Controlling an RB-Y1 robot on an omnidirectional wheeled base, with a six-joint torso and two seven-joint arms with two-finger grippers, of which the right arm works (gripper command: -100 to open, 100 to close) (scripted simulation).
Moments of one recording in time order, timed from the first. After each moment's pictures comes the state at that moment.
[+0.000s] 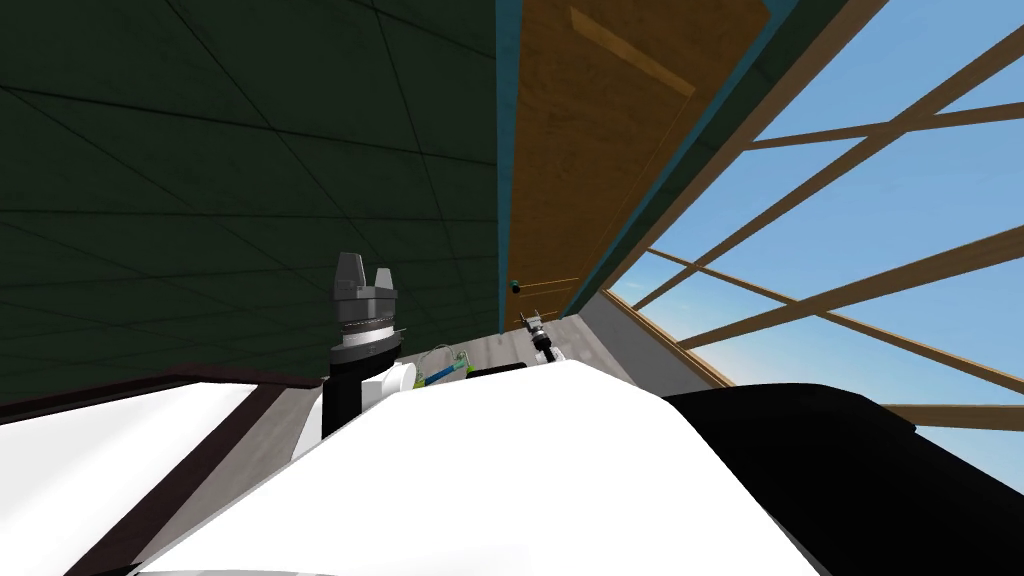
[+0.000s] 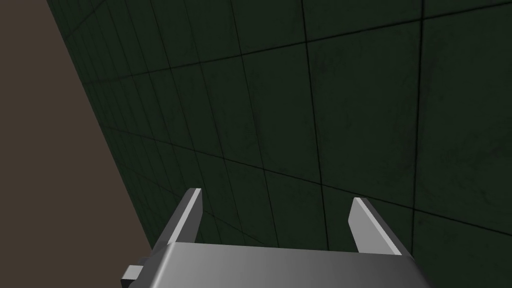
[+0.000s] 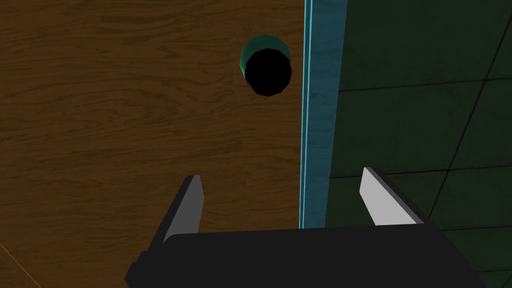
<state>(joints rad) -0.01 0.01 -0.21 -0.85 0.47 -0.79 1.21</state>
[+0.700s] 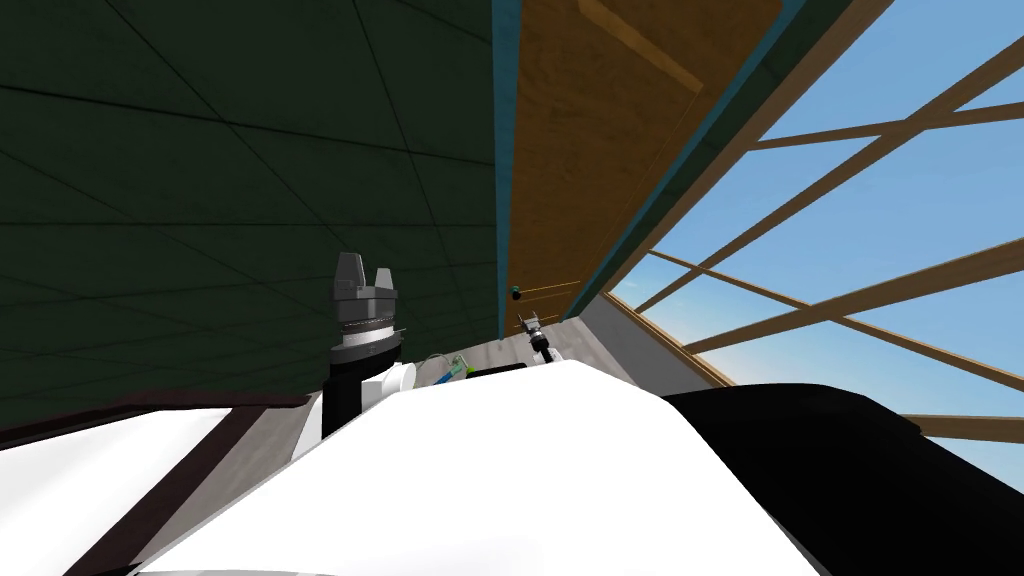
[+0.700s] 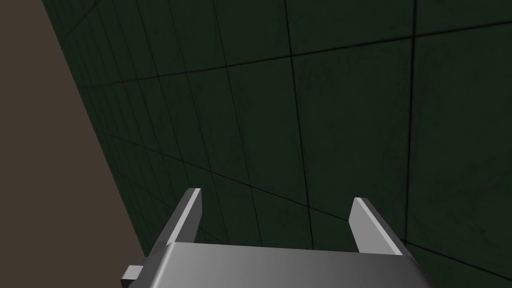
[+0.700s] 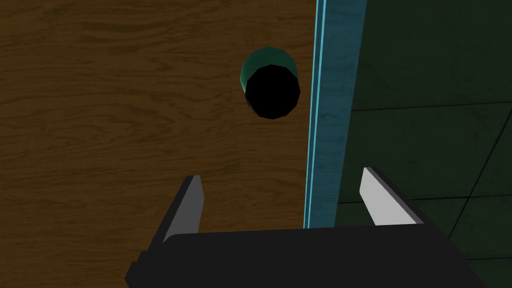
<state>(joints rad) -0.02 0.03 -0.21 -0.82 0.49 -0.79 1.25</state>
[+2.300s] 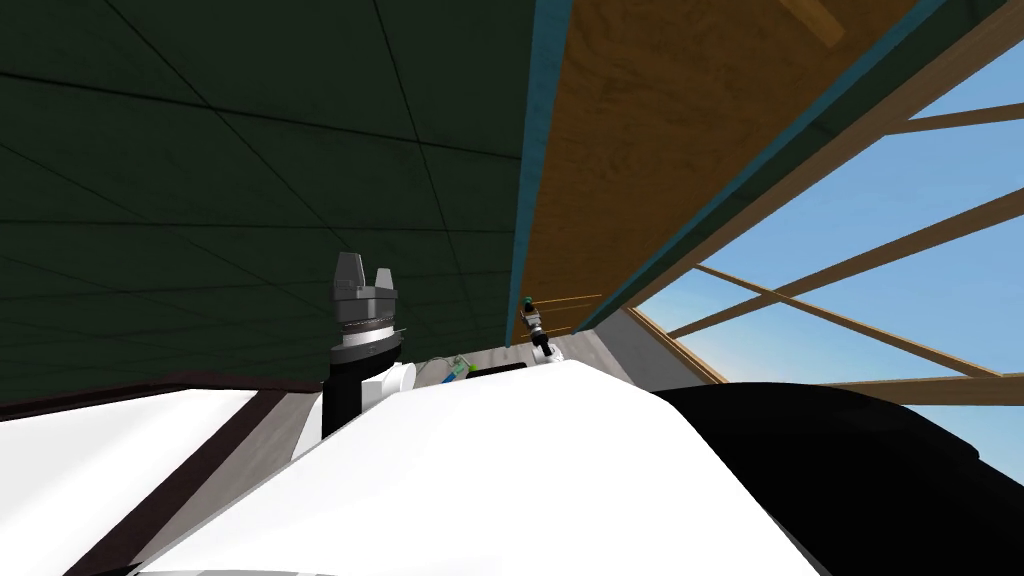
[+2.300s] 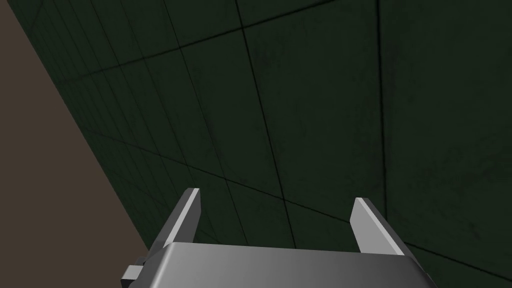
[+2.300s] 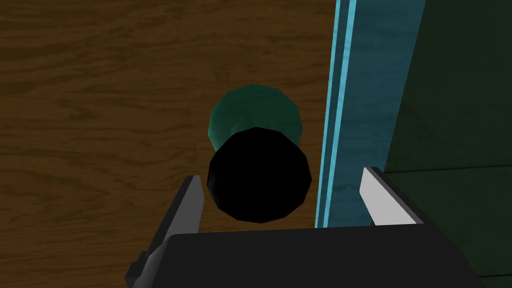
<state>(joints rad) -0.14 0.00 -0.22 -0.67 0.34 -0.79 1.36</state>
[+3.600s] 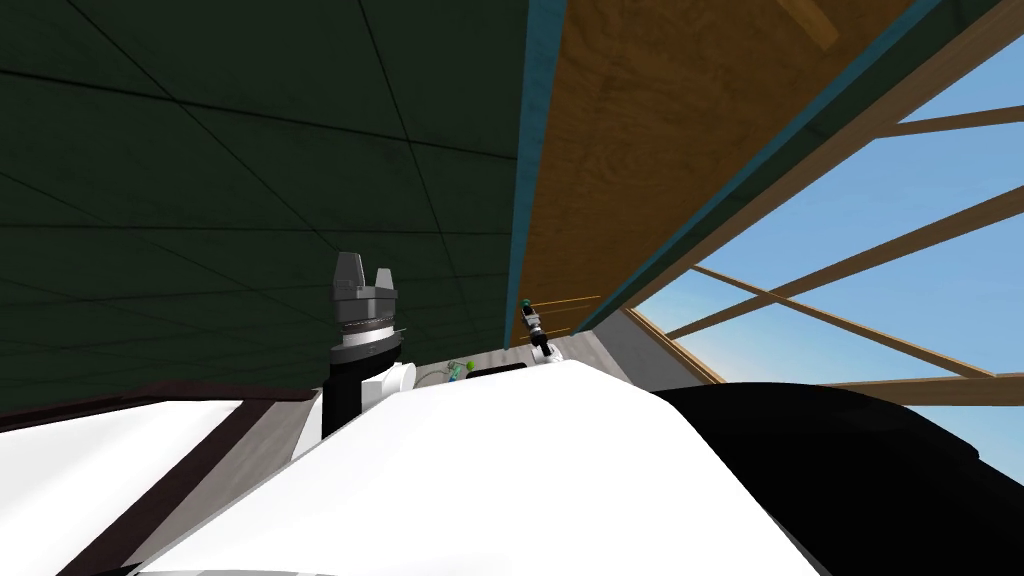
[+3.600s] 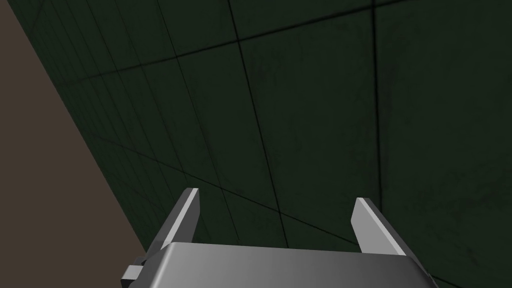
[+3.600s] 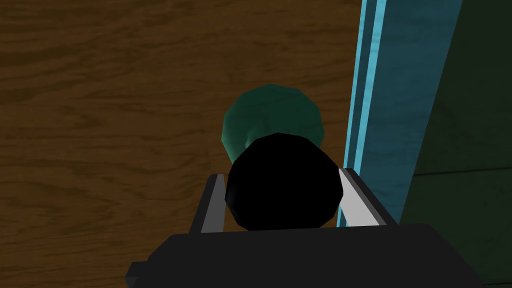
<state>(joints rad) -0.14 0.01 -0.22 -0.67 0.33 -0.79 1.34</state>
